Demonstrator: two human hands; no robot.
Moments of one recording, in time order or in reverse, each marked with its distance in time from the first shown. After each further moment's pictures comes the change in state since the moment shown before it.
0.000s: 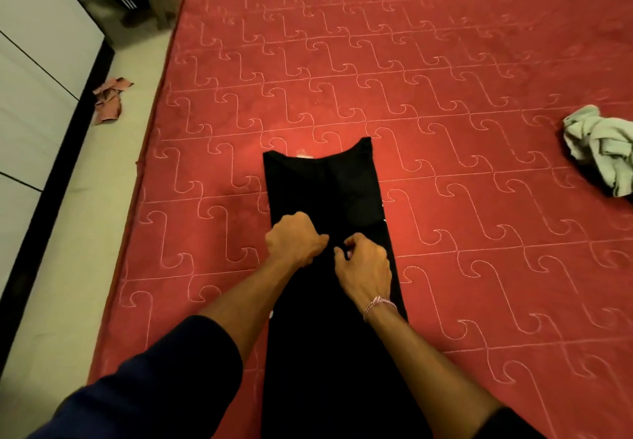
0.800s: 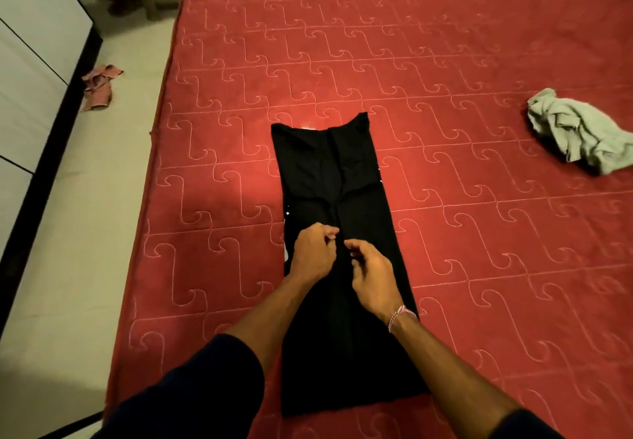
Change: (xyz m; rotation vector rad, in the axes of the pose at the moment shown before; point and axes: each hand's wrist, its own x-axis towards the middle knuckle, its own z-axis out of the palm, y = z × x) left_hand -0.099 -0.048 0.062 -0.480 0.060 0.332; right_hand -0.106 0.056 0.012 0.150 -0.069 -0.202
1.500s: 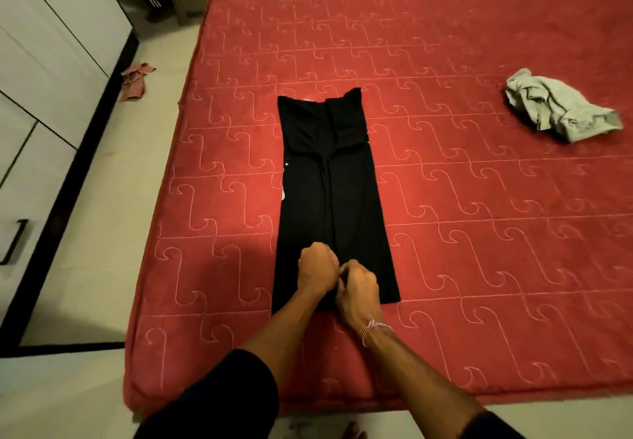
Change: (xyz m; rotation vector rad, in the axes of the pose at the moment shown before) left_hand -0.178 0.034 0.039 0.055 -0.008 -0.356; right_hand -0.160 0.026 0.012 -0.185 -0.053 0.118
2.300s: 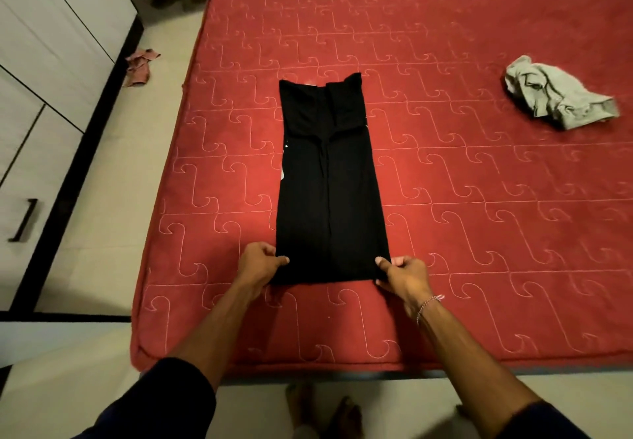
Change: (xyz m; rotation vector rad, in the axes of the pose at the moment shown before) left_hand -0.011 -0.092 -0.045 -0.334 0.012 -0.238; right_hand 0.002 0.076 -0.050 0.703 0.088 0.523
